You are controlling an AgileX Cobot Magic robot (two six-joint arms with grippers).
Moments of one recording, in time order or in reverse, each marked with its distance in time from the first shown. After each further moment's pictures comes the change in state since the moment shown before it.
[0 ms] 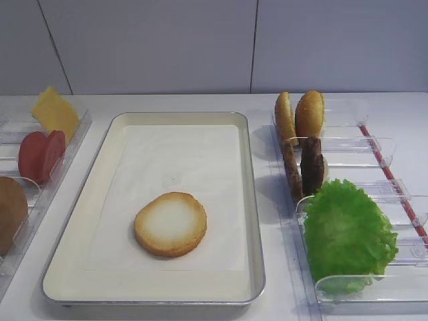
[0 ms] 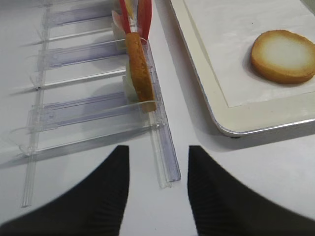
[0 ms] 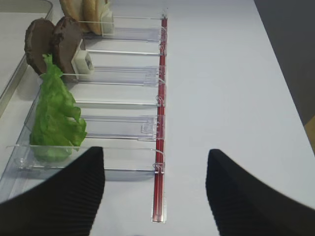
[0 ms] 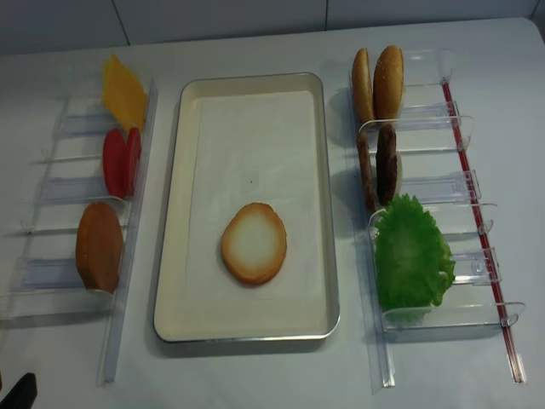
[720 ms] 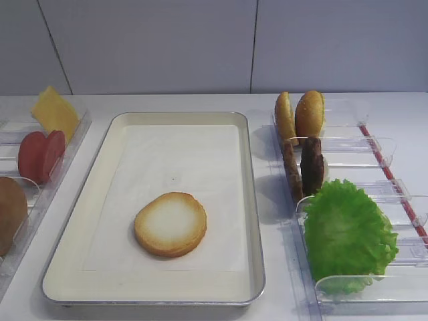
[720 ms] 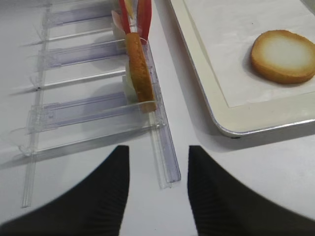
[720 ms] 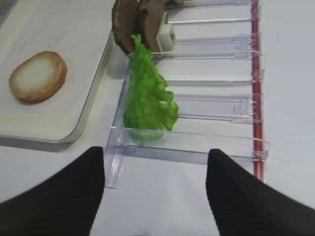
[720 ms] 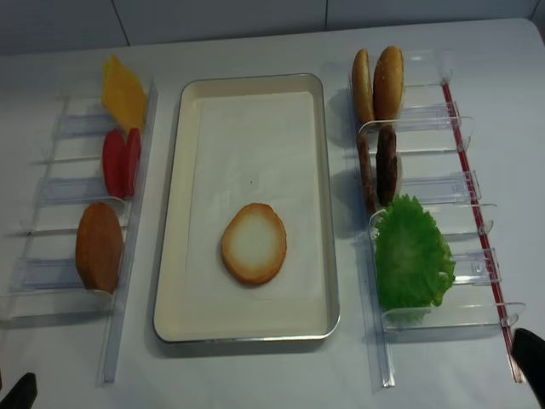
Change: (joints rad) left arm 0.000 0.000 0.000 0.000 0.000 -0.001; right arm 0.000 0.171 0.000 0.313 -0.006 -0.052
